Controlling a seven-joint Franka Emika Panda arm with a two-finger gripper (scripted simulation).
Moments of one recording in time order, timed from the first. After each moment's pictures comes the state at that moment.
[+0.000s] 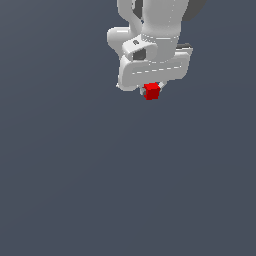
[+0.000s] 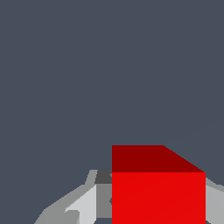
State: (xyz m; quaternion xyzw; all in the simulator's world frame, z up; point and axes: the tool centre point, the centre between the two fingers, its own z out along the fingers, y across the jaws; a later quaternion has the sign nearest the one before) arm -0.059 0.075 0.348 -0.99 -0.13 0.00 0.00
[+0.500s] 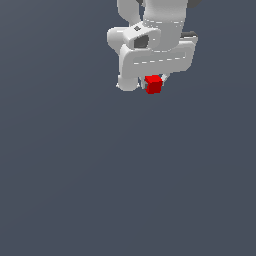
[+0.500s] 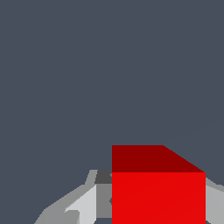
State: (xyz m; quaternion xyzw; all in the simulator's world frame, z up) arm -0.054 0.077 0.375 -0.99 -0.13 0.00 0.00
